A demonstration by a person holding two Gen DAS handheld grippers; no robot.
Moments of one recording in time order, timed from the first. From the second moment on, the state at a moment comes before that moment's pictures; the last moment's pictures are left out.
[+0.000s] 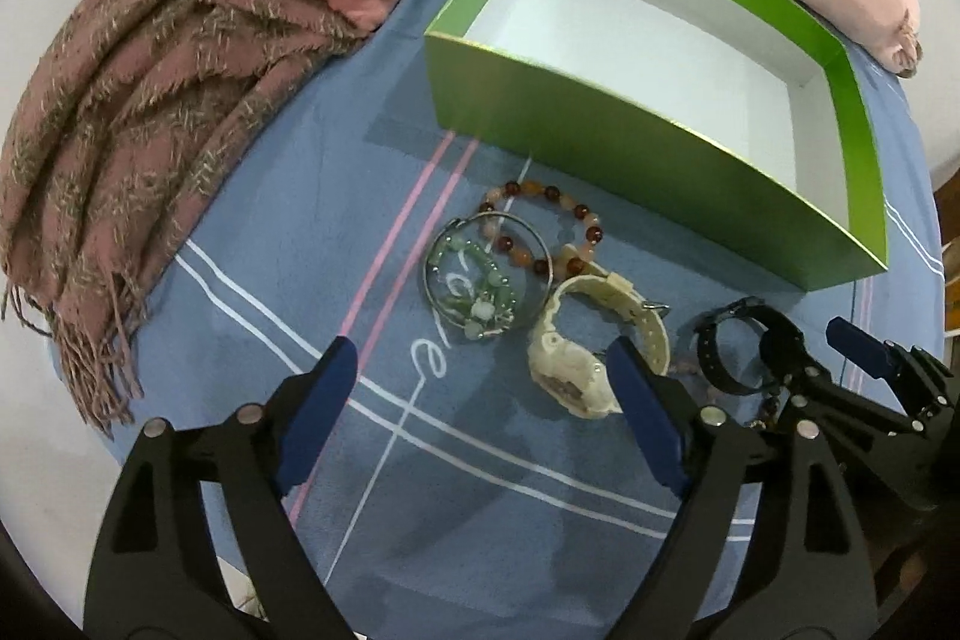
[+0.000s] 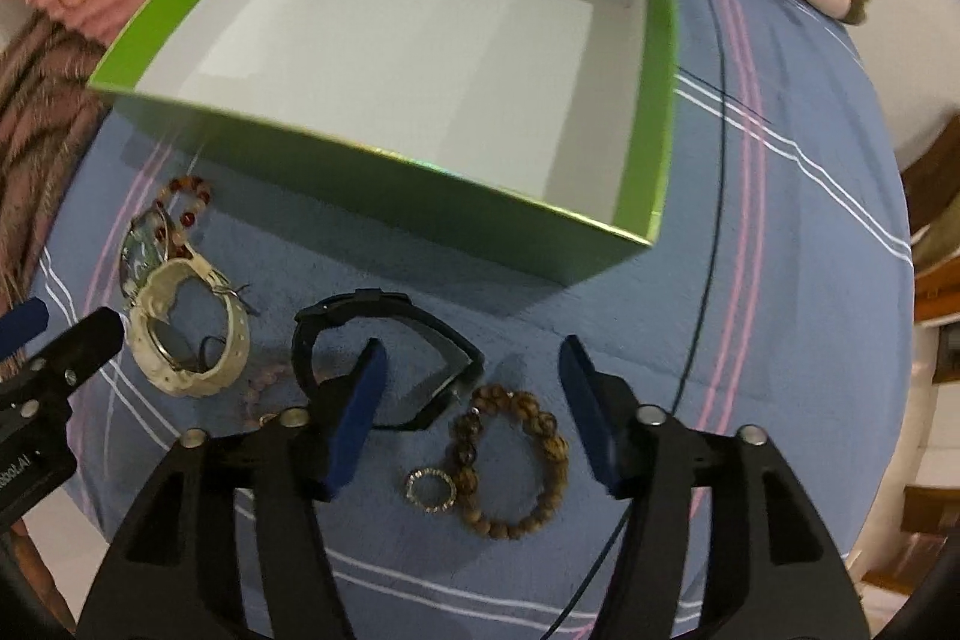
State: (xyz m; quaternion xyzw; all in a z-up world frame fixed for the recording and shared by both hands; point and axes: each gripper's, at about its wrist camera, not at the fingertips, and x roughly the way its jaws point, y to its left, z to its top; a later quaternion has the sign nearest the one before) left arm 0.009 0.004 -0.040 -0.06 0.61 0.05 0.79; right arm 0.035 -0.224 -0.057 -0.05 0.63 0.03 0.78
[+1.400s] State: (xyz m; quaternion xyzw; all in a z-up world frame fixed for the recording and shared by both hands) left arm 0.000 -0.015 -0.076 -0.14 0.66 -0.03 0.74; right arm 0.027 -0.232 -0.055 -0.05 0.63 0.07 0.77
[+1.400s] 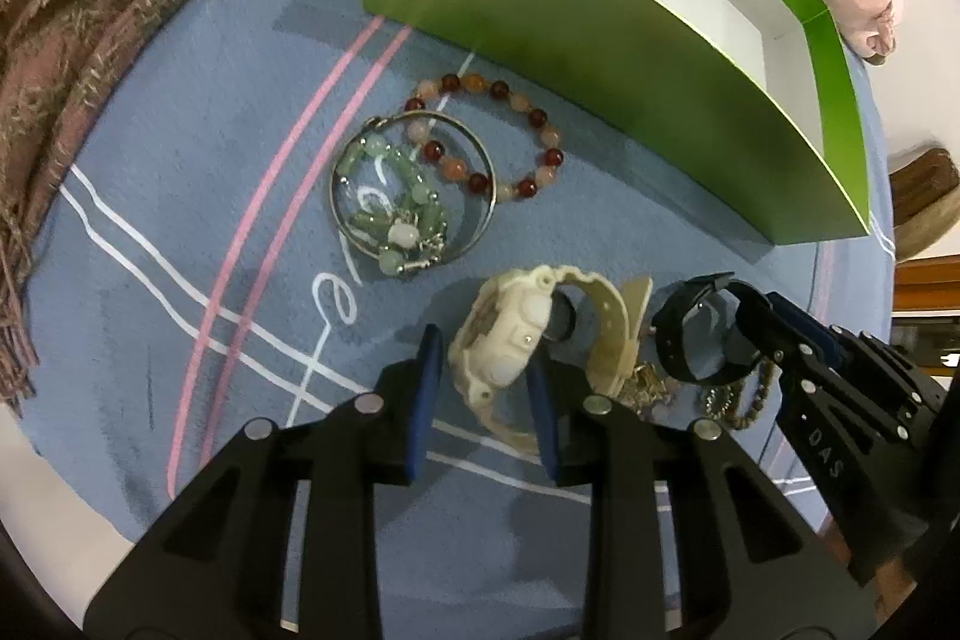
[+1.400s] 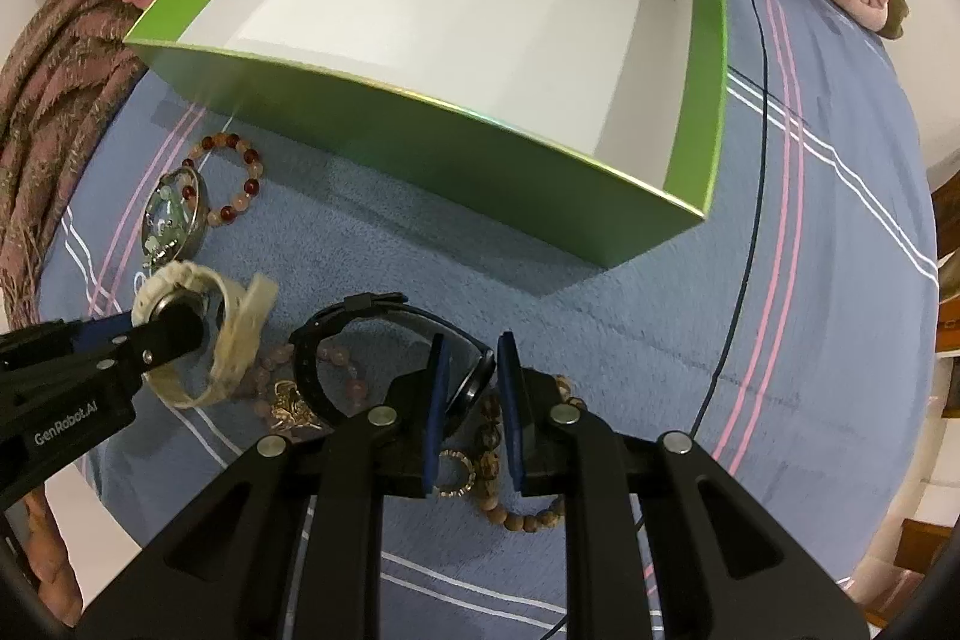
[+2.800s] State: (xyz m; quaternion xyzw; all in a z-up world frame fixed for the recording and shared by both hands) left arm -0.010 -0.023 -0.055 -0.13 0.64 -0.05 0.75; right arm 0.042 -0.239 -0.055 -0.05 0.63 0.07 0.77
